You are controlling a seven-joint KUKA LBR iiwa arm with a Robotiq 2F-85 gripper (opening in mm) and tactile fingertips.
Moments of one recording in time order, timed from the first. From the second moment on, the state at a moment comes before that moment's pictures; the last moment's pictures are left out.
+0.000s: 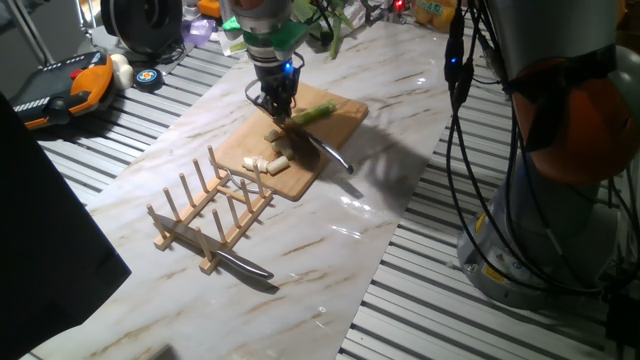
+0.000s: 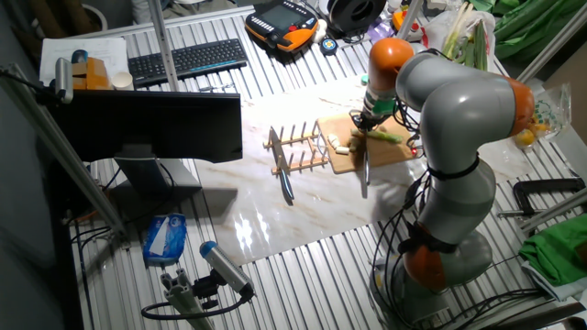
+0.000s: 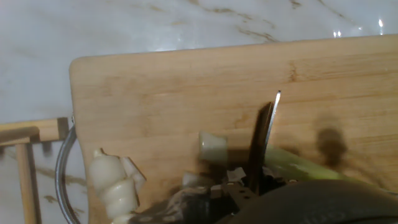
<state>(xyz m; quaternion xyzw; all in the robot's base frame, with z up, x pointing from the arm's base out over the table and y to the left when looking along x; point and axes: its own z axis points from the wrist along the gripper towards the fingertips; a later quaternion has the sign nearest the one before) 0.534 -0.088 0.094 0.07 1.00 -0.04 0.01</state>
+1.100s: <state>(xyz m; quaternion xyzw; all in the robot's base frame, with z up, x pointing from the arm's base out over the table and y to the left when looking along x) 0.500 -0.074 0.093 0.08 1.00 -0.05 0.01</state>
